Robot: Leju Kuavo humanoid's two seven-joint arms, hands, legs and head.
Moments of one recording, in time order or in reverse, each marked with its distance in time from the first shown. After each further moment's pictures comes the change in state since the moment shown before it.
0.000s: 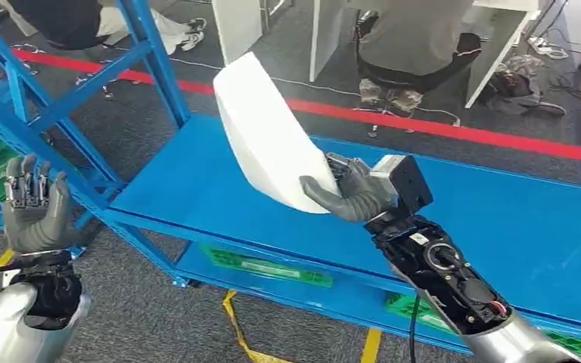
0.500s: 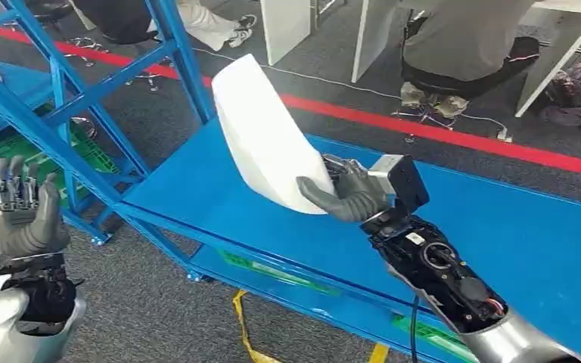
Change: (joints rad) left arm 0.009 0.002 0.000 -0.039 0.001 0.023 0.011; right arm 0.006 0.000 0.003 -0.003 -0.018 0.005 -0.002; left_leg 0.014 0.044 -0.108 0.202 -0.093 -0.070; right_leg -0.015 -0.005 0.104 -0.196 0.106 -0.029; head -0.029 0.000
